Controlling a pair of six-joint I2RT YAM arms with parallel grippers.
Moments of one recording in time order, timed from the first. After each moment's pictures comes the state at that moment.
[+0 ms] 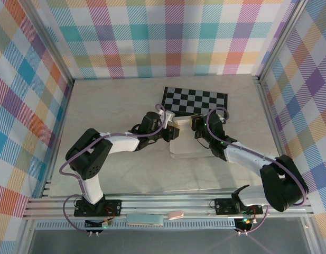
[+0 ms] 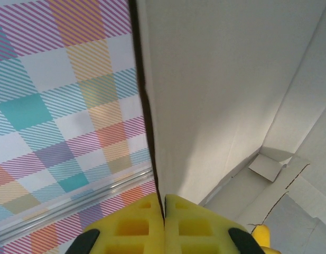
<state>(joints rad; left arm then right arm) -0.67 1.80 0.92 0.39 0.35 -0.33 0.54 1.34 0.63 0.32 0.08 1.77</state>
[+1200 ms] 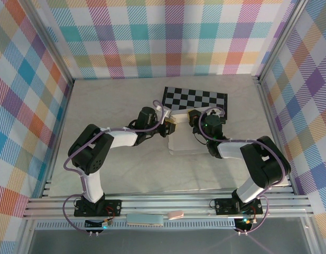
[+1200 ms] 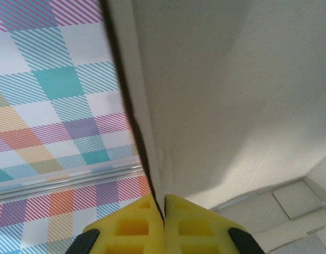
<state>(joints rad) -0.58 1.87 0.97 0.42 0.41 -0.20 0.47 1.60 0.58 0.84 -0.03 1.64</state>
